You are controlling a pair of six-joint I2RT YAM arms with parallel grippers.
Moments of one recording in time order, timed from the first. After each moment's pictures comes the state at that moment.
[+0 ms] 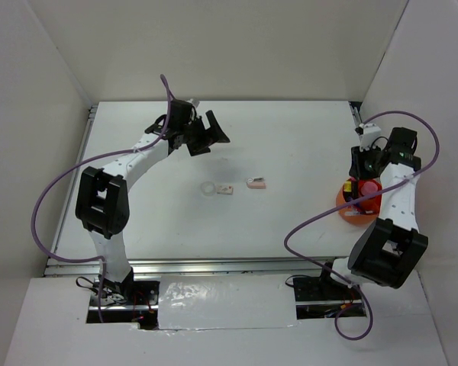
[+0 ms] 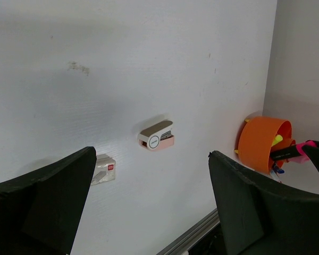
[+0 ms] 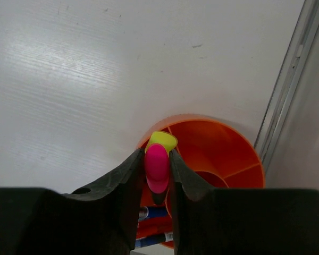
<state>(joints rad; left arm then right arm) -0.37 1.88 1.56 -0.35 0.32 -0.76 -0.47 1.37 1.19 -0.75 -0.43 -0.58</state>
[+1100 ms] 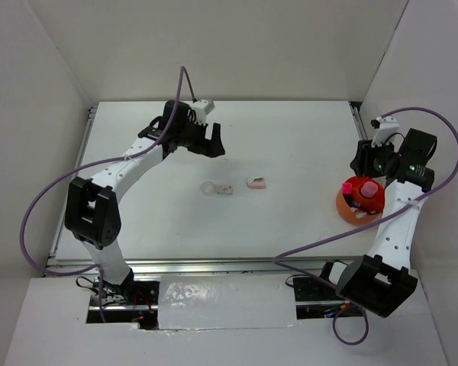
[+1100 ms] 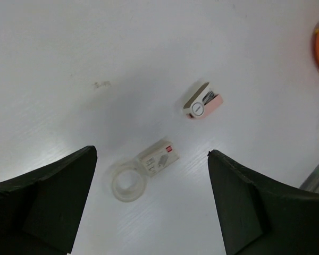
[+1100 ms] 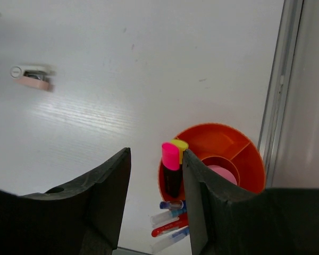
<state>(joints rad) -0.39 1.76 1.50 -0.38 0.38 -0.18 -0.52 1.16 1.22 -0.80 -0.54 -0.47</state>
